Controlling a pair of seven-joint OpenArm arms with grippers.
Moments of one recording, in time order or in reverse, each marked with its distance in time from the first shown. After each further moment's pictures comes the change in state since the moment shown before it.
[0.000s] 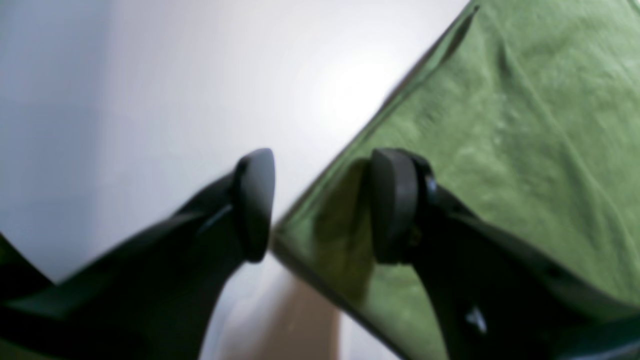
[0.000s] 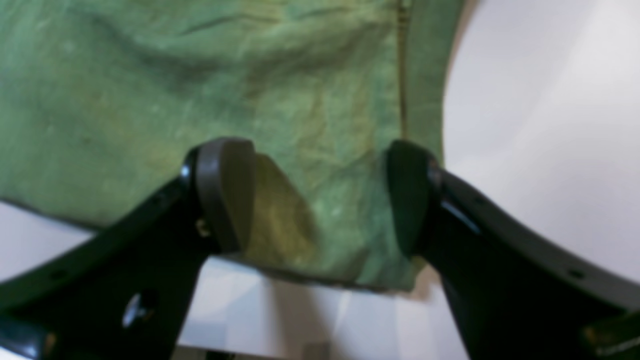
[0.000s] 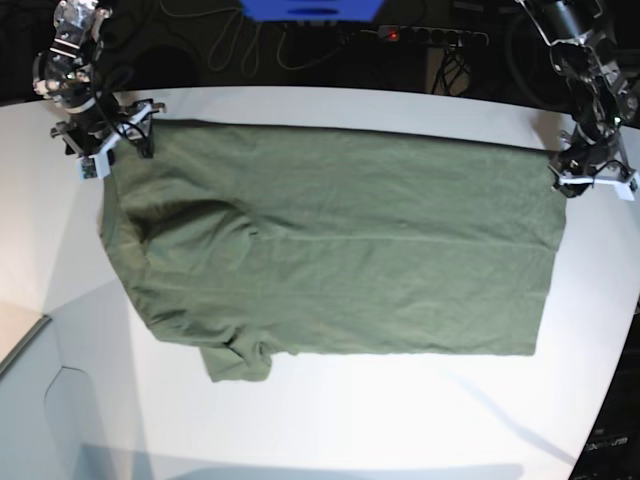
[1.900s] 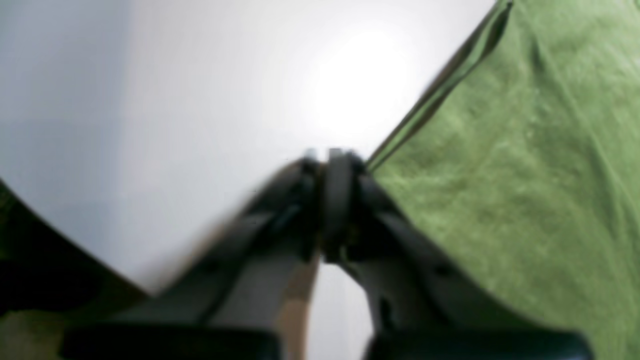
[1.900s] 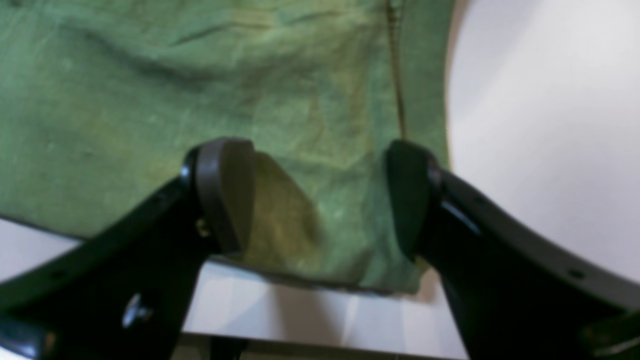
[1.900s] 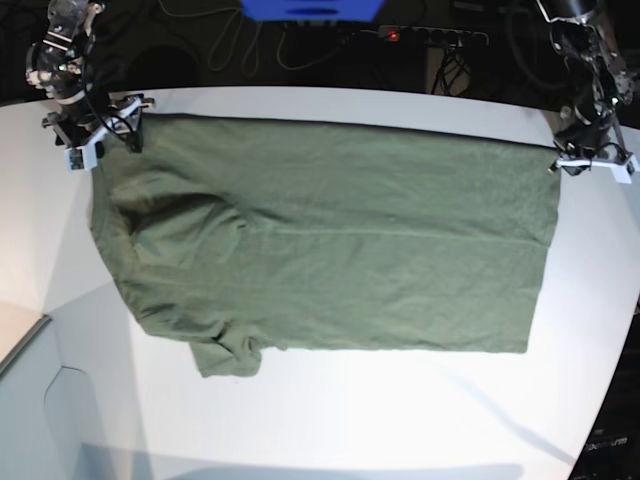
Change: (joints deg) left arm 5.2 -1.6 6.4 -0.2 -6.6 0.1 -3.5; right arm -1.3 0.8 2.1 -1.5 1.0 -0.1 1.6
